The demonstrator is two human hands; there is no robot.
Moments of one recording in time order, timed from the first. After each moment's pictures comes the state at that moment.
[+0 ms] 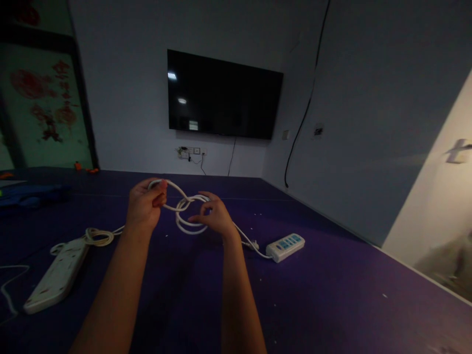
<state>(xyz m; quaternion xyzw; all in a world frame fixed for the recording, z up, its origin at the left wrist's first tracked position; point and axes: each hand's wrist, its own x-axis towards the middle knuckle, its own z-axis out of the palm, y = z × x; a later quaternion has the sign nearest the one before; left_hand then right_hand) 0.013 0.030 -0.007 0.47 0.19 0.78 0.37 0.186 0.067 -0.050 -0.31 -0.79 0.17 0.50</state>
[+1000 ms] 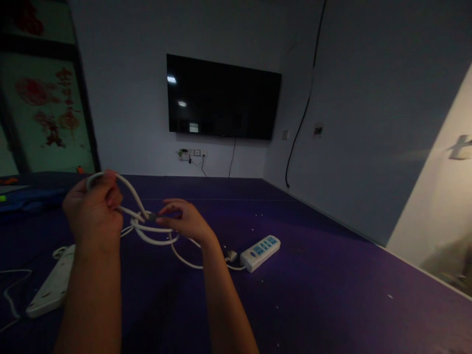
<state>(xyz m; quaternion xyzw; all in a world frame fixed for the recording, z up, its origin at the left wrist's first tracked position) -0.018 -0.009 0.019 0.34 0.19 0.90 0.20 0.122 0.049 -0.043 -0.19 -0.78 0.37 0.46</state>
